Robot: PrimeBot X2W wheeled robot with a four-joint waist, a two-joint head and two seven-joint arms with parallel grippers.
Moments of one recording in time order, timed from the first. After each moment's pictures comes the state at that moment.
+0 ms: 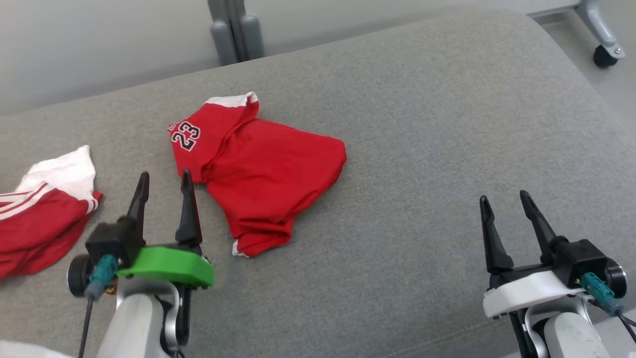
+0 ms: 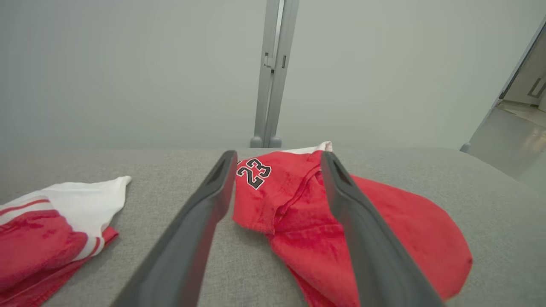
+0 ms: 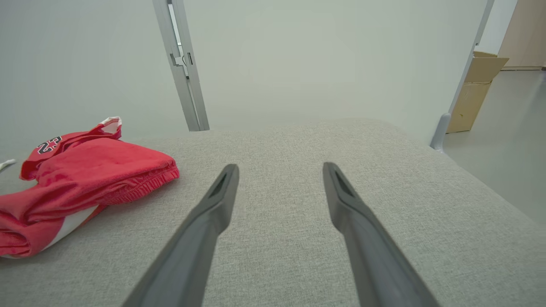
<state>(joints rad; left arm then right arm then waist) -0.28 0.13 -0.19 0.32 -0.38 0.05 -0.26 -0.07 -0.06 0.00 0.14 0.09 0.13 -0.26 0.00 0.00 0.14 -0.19</state>
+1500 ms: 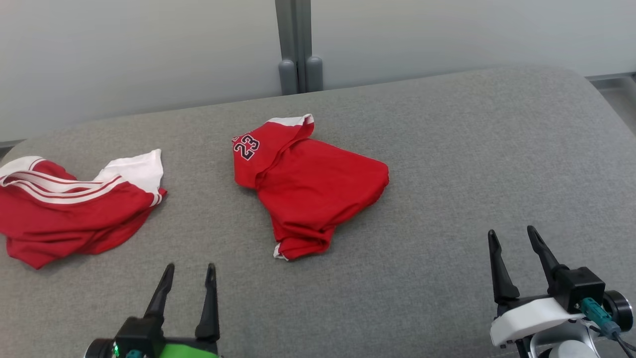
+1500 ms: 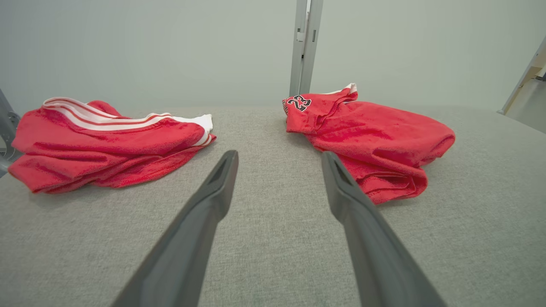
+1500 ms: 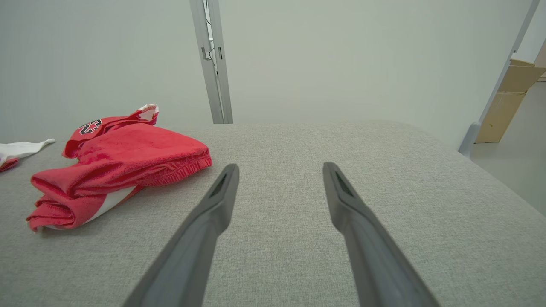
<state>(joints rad) 0.12 0.05 -0.09 0.13 -0.17 -0.08 -0.26 0.02 -0.06 -0.05 0.19 0.05 0.13 -0.26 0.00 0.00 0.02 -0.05</state>
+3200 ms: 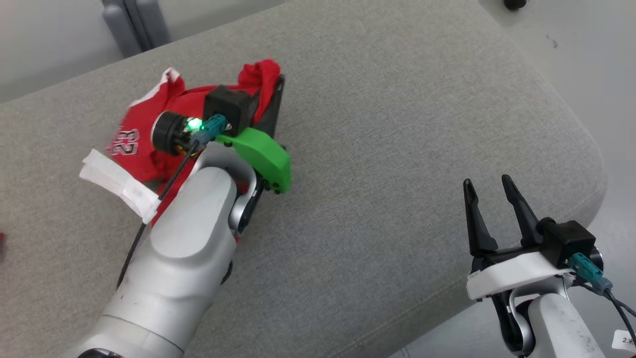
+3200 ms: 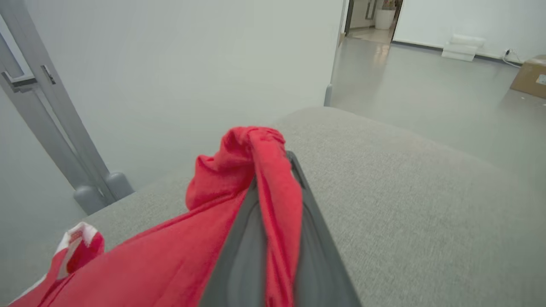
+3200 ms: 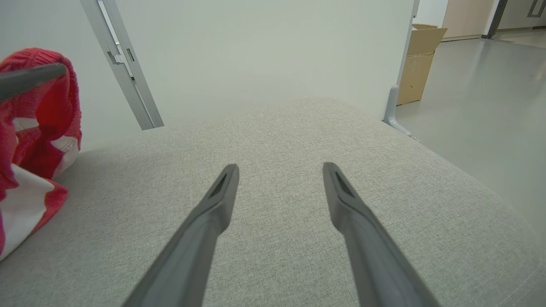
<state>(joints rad) -0.83 0.05 -0.58 0.73 -0.41 -0.05 -0.19 -0.14 -0.05 0.04 0.19 0.18 0.13 -0.26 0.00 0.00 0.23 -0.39</state>
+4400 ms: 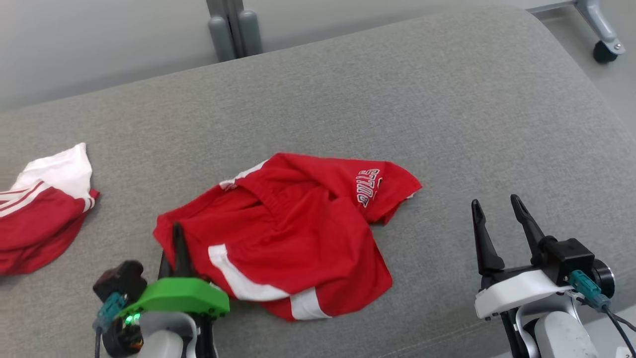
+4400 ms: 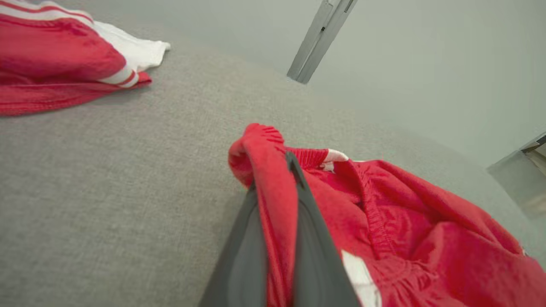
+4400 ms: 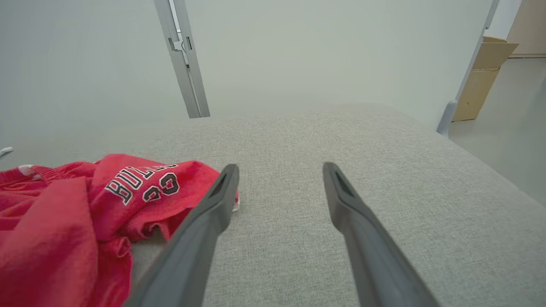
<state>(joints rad) -0.17 0.05 -0.22 0.31 -0.65 0.20 -0.26 -0.09 -0.05 0.00 0.20 0.09 0.13 -0.26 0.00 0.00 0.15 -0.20</state>
